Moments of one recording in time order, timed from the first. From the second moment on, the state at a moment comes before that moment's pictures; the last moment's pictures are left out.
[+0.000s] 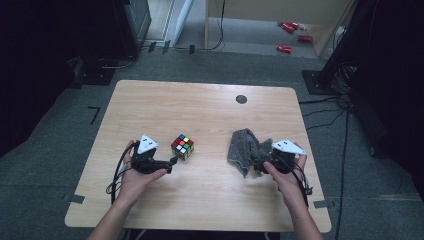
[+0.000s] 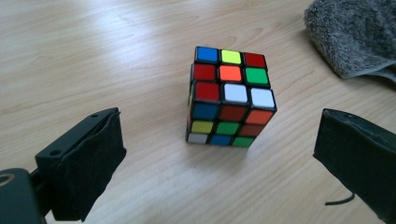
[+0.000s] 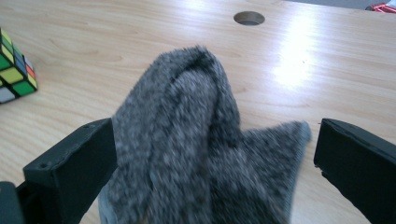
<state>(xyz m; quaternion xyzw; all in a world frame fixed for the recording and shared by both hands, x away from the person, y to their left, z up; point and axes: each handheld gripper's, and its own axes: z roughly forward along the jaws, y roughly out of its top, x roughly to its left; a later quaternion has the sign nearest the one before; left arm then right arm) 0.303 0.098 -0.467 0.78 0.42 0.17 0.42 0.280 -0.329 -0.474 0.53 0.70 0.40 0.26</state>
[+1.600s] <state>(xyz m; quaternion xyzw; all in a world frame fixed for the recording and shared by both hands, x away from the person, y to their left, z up) 0.255 0.199 -0.519 0.79 0.49 0.20 0.31 0.214 -0.391 -0.527 0.58 0.72 0.31 0.23</state>
